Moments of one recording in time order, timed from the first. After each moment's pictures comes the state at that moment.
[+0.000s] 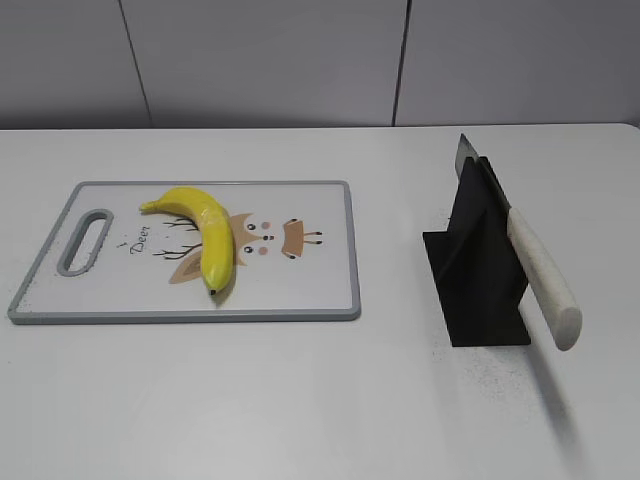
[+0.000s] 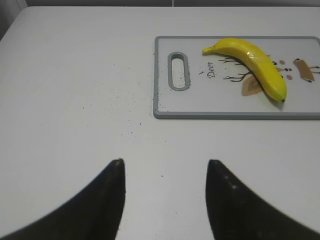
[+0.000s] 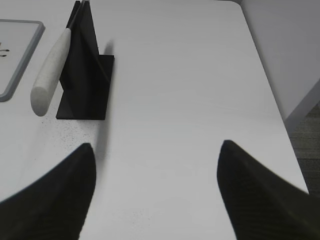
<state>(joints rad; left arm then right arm) 0.05 0.00 -0.47 -0.09 1.08 0.17 0.01 -0.01 -0.50 0.00 1.05 -0.03</state>
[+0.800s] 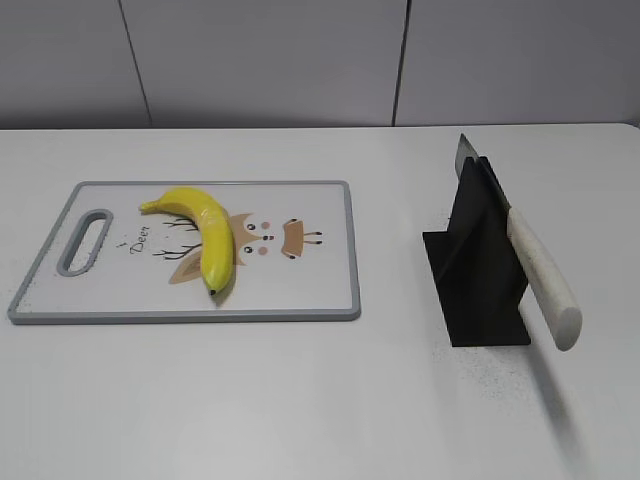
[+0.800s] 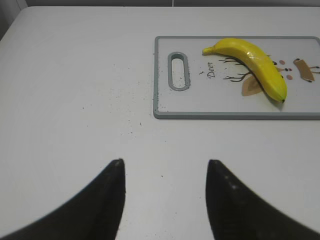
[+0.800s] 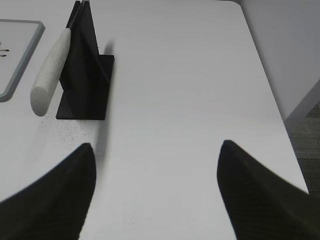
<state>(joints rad) 0.05 0.00 -0.47 -0.09 1.08 0.17 0.01 -0.01 -0.50 0.00 1.05 -0.03</state>
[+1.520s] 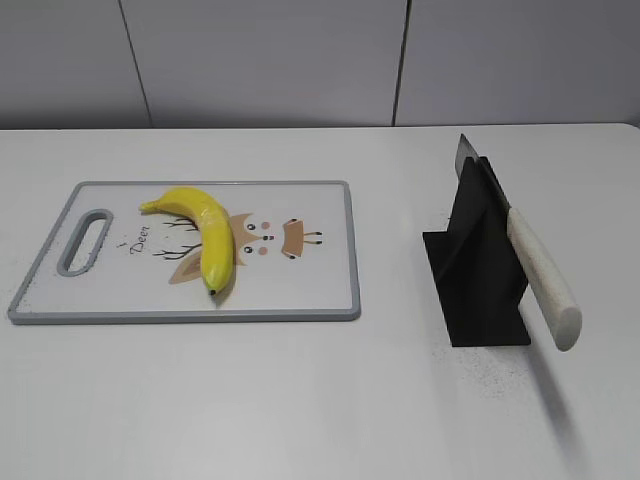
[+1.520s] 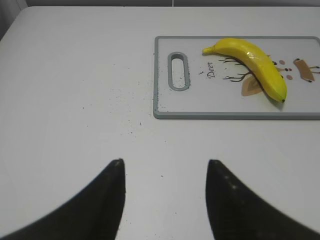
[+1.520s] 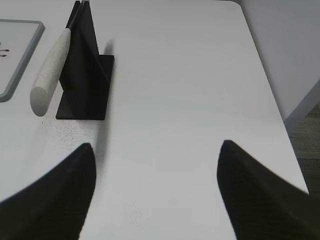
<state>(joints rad) 0.05 0.00 -0.47 -0.09 1.08 0.17 0.01 -0.01 -0.50 0.00 1.05 -0.03</state>
